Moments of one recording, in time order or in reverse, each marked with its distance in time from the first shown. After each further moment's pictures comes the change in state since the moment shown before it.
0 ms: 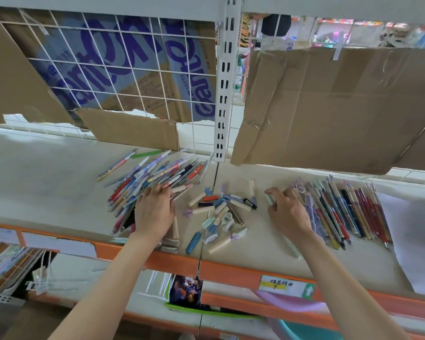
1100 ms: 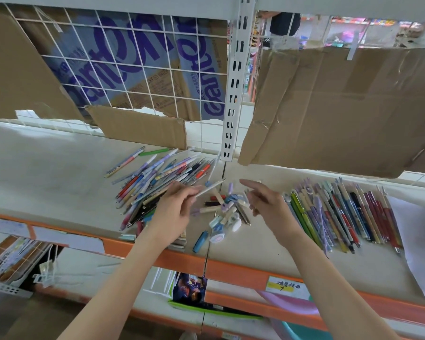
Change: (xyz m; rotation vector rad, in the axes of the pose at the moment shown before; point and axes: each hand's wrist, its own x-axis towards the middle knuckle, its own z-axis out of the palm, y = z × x) left_hand -0.017 0.019 -0.027 -0.559 0.012 0.212; right_hand -0.011 -0.049 0.003 0.888 -0.168 -0.166
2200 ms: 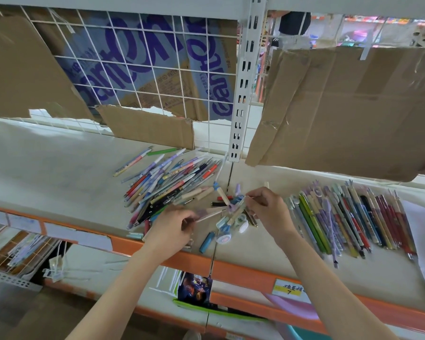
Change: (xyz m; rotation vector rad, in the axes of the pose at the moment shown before) left_hand -0.027 -0.022 0.001 0.140 -0.184 -0.145; right_hand 0.009 0.012 0.019 -0.122 0.159 0.137
